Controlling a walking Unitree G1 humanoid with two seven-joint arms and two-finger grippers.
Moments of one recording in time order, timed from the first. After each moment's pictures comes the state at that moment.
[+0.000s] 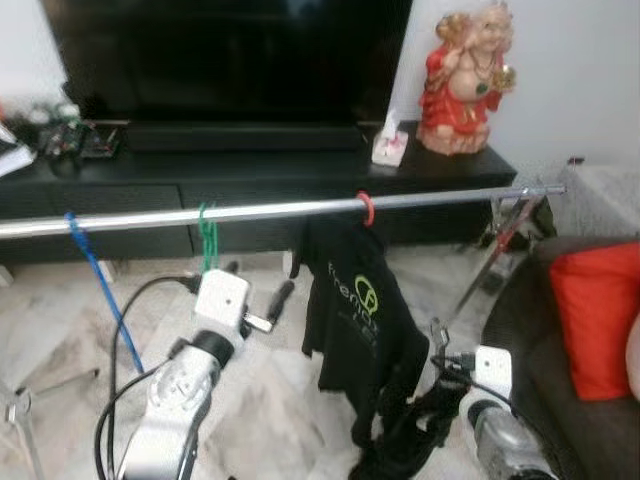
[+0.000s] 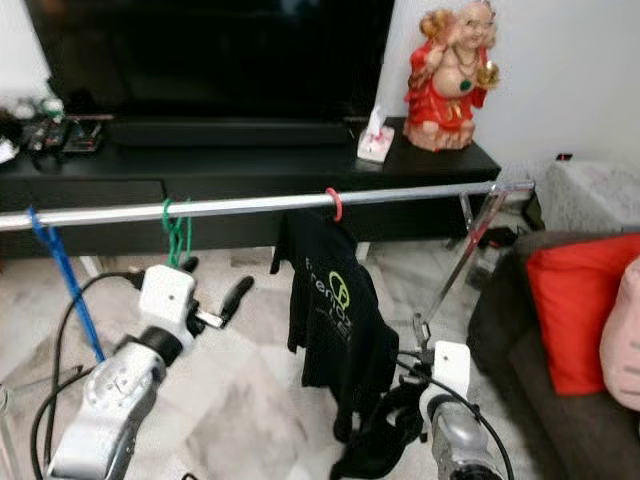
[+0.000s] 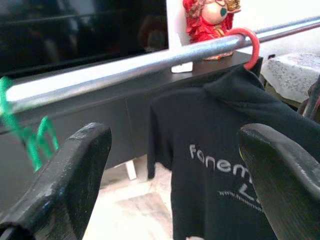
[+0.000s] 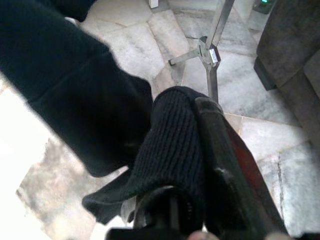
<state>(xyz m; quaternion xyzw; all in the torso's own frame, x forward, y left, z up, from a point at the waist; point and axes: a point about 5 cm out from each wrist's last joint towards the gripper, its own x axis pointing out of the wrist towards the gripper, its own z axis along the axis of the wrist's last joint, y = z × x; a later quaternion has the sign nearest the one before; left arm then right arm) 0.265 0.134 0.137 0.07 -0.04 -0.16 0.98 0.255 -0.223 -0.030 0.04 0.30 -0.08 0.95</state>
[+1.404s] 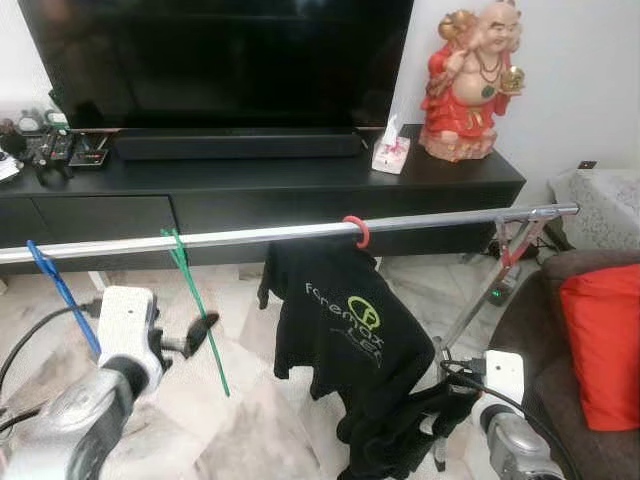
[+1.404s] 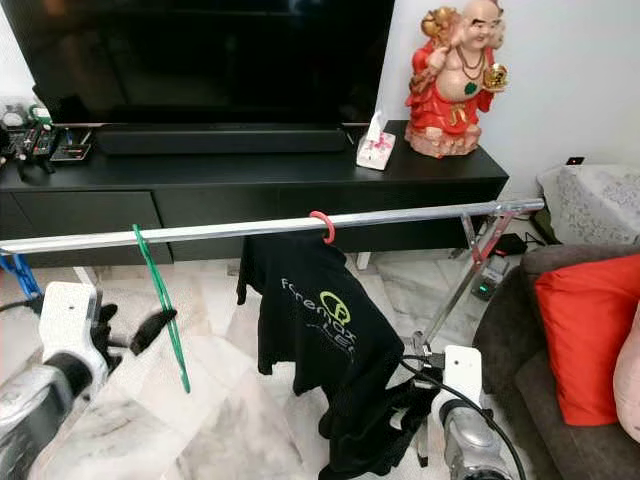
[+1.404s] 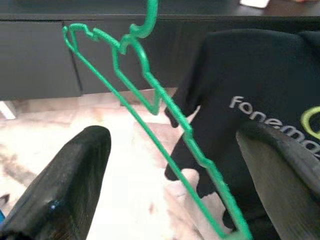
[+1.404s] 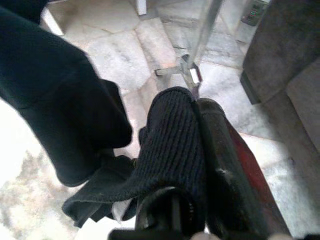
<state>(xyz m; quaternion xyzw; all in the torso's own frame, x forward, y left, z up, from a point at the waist) 0.237 0.216 0.137 -0.01 0.14 -0.03 0.99 0.248 -0.237 -0.031 0.02 0.30 -0.09 0.95</state>
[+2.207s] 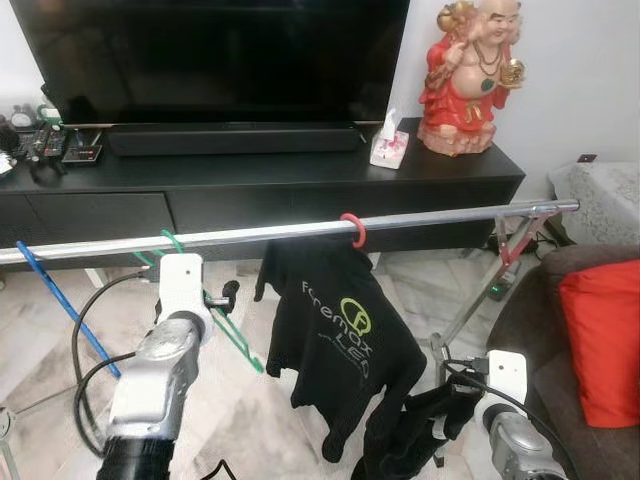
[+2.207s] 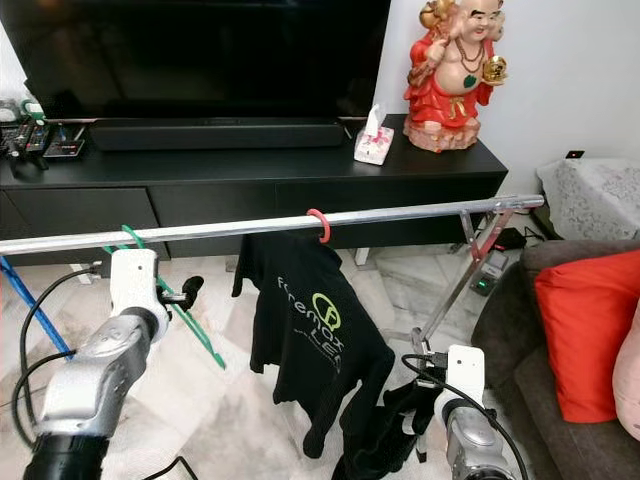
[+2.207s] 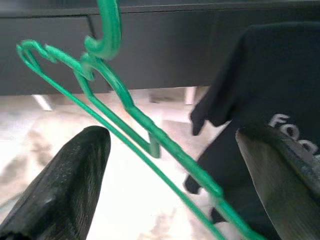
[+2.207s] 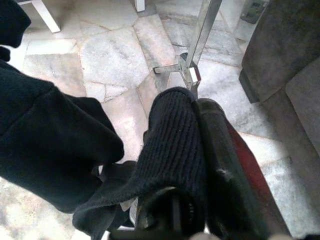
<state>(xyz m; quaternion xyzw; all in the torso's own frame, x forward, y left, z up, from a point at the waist) 0.307 0.177 0.120 0.03 0.16 0.06 0.99 0.248 -0.238 -0.030 0.02 0.30 -0.09 0.95</state>
